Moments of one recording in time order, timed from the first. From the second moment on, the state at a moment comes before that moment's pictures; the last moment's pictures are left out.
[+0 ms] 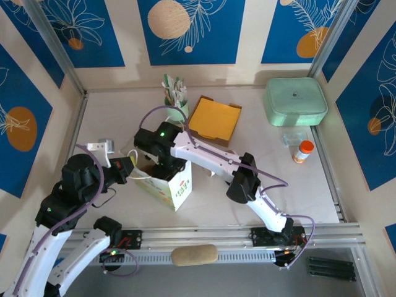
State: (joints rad) left arm -0.44 0.53 0.95 -0.85 0.13 -0.55; right arm 1.11 2.27 2.39 -1.65 -0.03 0.24
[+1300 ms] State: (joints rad) left arm -0.44 0.53 0.95 -0.84 0.13 -0.55; right arm 1.09 2.27 2.39 -1.65 -0.11 0.24
